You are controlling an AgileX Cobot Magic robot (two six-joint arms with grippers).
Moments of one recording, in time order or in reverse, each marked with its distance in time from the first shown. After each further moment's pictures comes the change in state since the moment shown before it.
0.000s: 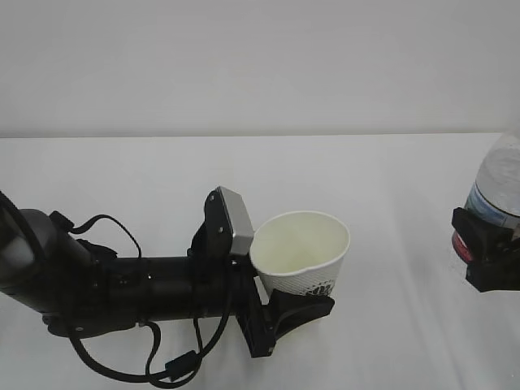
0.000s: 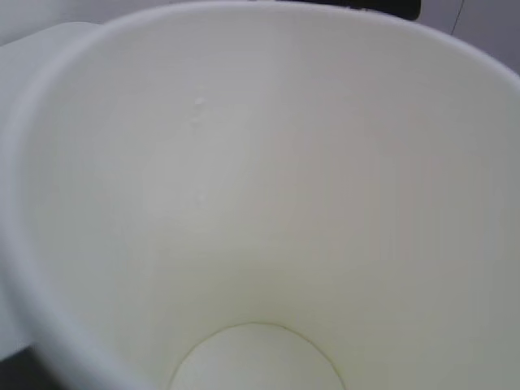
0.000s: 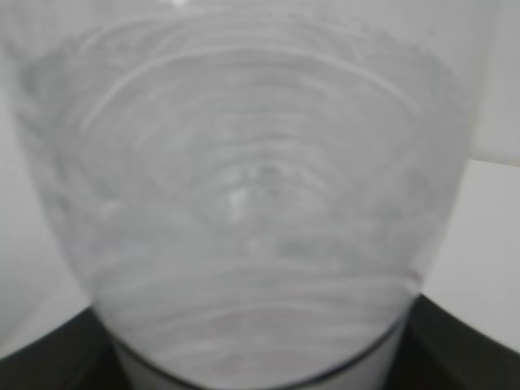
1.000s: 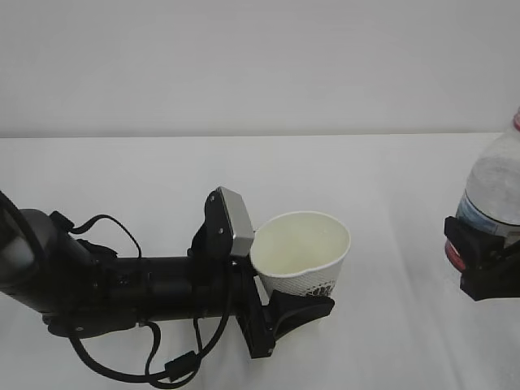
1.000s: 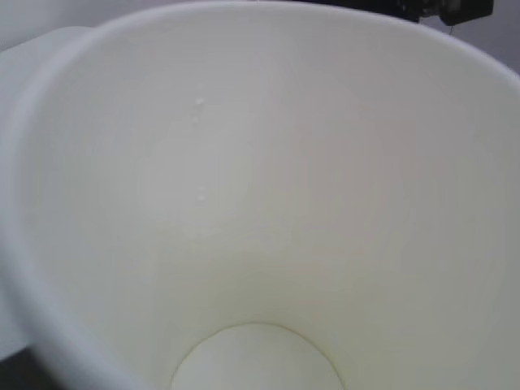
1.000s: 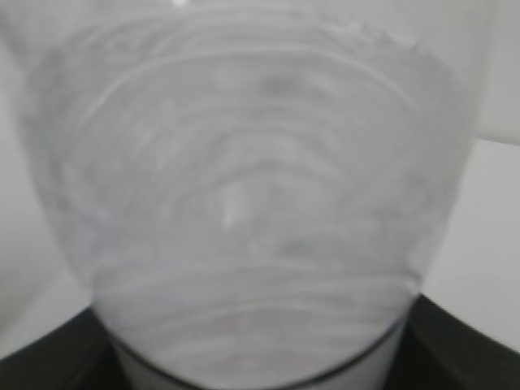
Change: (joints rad) left arm 0.000 0.000 0.000 0.000 -0.002 0.016; right arm 0.000 0.035 0.000 -0.035 0.000 0.000
